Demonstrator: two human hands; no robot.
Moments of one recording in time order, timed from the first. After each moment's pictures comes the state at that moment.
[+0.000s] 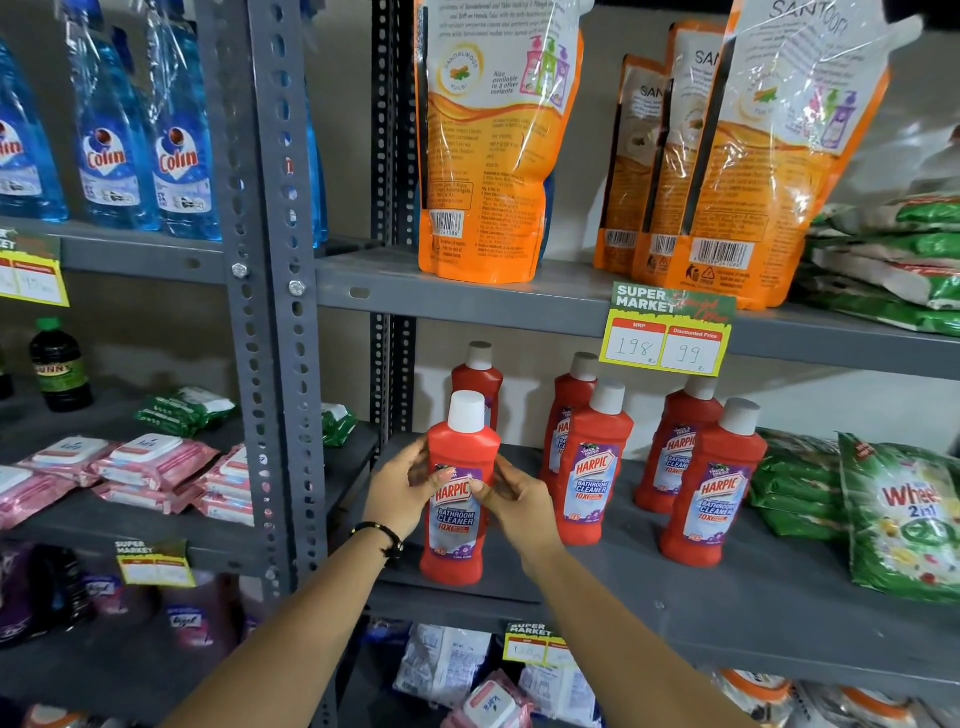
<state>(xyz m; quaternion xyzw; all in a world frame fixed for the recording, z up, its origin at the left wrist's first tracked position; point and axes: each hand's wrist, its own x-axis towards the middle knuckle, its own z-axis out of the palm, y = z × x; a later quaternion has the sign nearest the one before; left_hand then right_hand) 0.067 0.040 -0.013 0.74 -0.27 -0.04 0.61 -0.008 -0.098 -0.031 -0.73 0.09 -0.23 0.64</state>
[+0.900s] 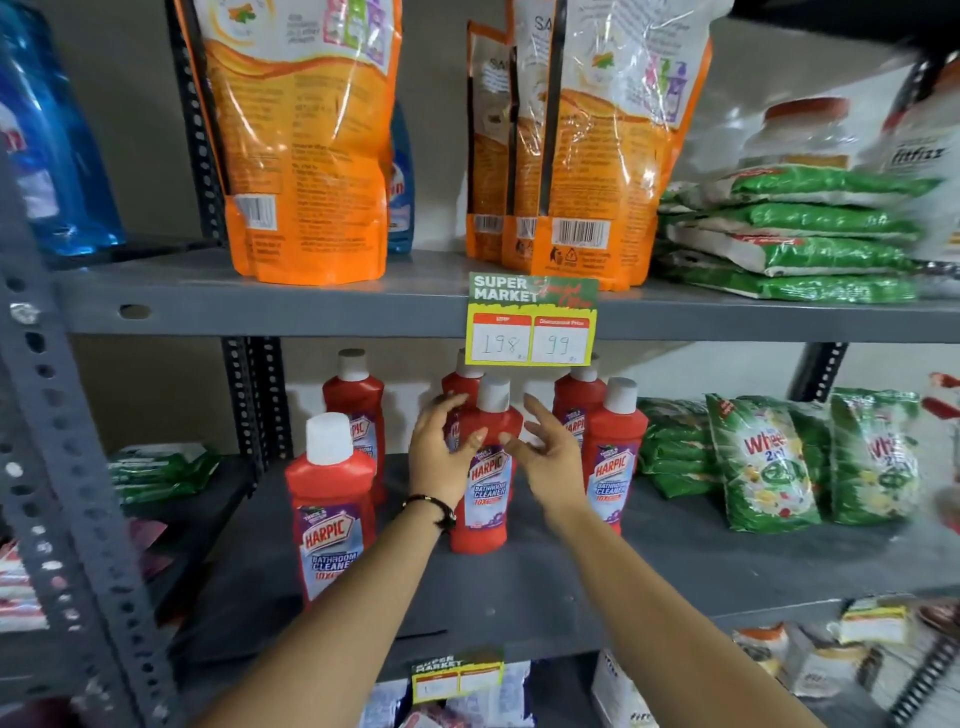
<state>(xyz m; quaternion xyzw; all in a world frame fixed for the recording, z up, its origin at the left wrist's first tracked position) 0.043 -0.136 0.011 0.68 -0.37 0.07 0.63 -0.054 -0.227 0.010 -0.70 0.18 -0.43 0.54</state>
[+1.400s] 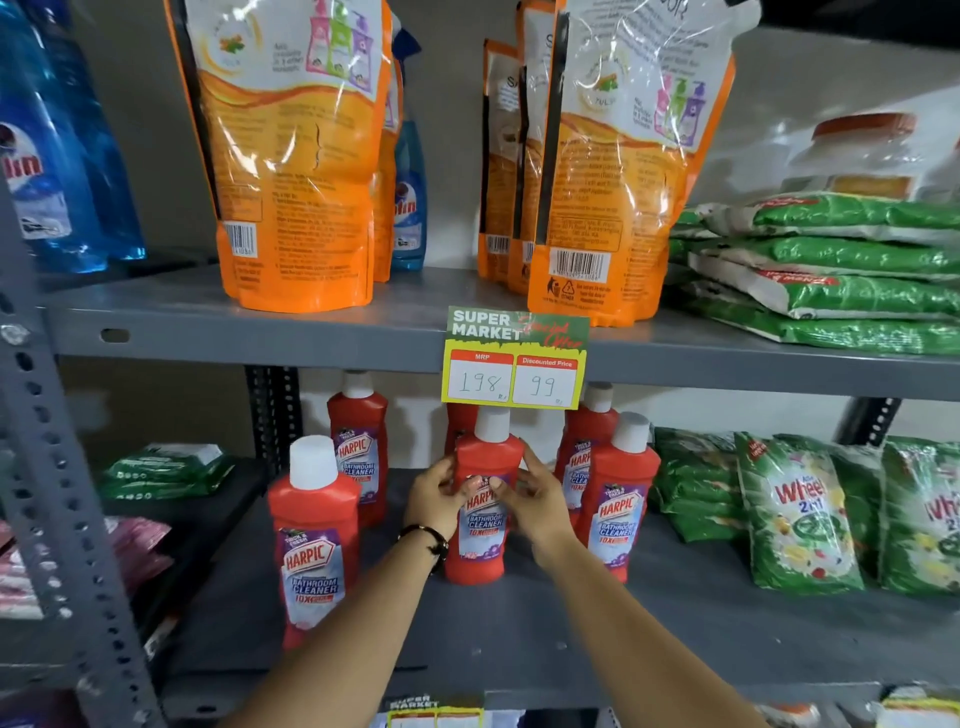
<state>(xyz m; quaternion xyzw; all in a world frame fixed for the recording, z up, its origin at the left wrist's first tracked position) 0.053 -0.156 -0.014 0.71 -0.28 -0.09 0.64 -0.028 -0.267 -0.022 -0.71 0.18 -0.29 0.62</state>
